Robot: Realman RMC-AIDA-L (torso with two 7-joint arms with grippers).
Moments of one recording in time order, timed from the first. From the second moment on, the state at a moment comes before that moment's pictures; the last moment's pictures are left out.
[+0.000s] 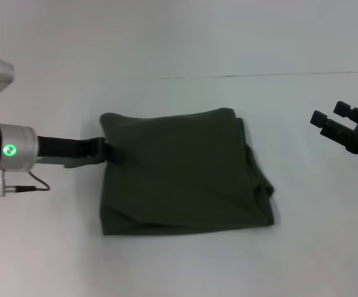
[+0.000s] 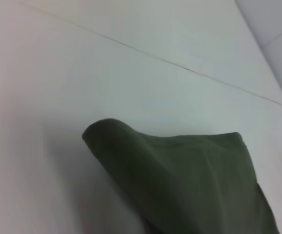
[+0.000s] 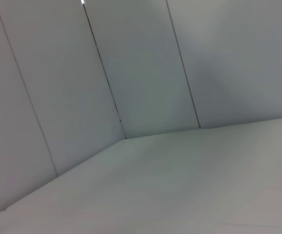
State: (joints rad) left arm -0.69 -2.05 0.80 0.69 2.24 1.26 -2.43; right arm 0.43 2.08 -0.44 -0.52 -1.75 -1.33 1.23
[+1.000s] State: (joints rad) left arm -0.62 -2.06 0.68 0.86 2.29 1.27 -2.38; right arm 0.45 2.09 -0.51 -0.49 -1.75 -1.34 1.19
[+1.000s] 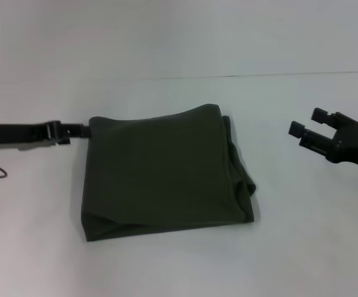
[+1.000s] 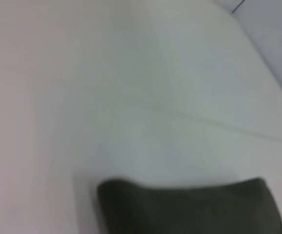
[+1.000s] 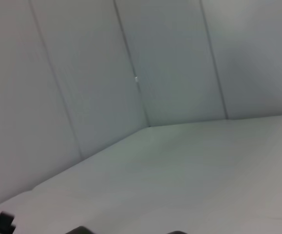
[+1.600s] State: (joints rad) left arm -0.50 -2.09 0.56 0.93 1.90 1.64 -1.63; right arm 0.48 2.09 -0.73 -0.48 -1.75 -1.53 1.02
